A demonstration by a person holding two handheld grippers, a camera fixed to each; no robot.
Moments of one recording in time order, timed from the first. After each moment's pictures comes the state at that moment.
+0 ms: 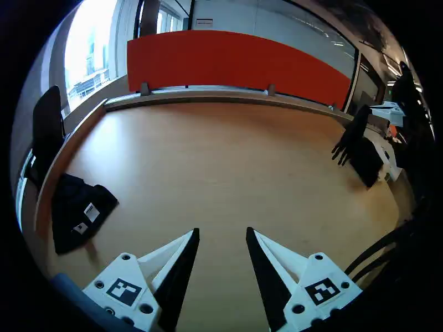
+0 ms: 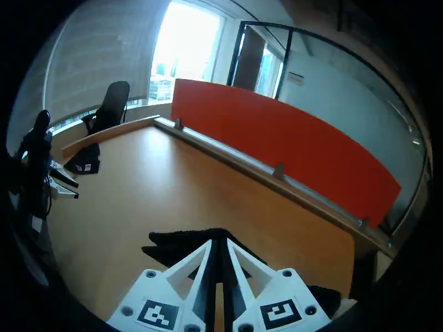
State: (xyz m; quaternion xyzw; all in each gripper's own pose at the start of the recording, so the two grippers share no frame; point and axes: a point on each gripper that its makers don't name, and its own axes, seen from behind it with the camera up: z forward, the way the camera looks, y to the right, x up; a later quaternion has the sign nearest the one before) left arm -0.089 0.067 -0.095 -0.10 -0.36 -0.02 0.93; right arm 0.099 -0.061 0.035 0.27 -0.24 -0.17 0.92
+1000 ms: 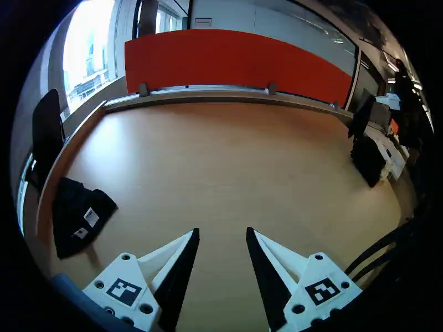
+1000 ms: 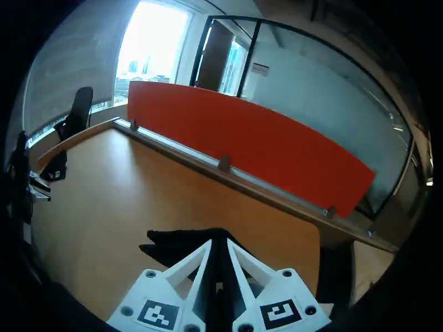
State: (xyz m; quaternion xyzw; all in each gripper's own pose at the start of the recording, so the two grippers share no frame) left arm -0.088 0.070 -0.084 -0.10 -0.37 -0.01 0.92; right arm 0.139 0.078 0.097 0.18 -0.26 -0.16 0.94
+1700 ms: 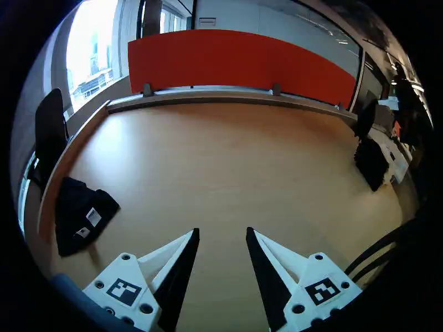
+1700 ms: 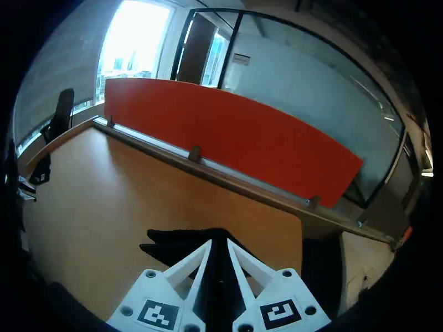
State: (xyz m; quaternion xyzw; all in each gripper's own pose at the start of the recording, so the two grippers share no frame) left arm -0.083 0.072 -0.081 -0.08 -0.37 -0.01 0.93; right arm 0.133 0.154 0.134 0.13 -0.28 -0.15 0.94
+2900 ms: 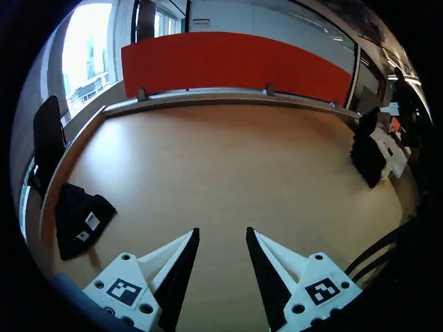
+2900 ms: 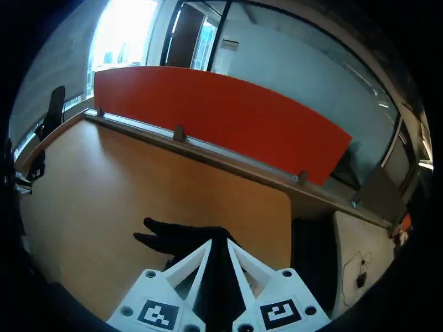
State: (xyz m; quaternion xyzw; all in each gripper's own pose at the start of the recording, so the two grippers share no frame) left arm -0.075 0.086 -0.083 -0.09 -0.36 0.00 0.93; right arm 0.108 0.214 0.099 0.10 -0.32 -0.14 0.93
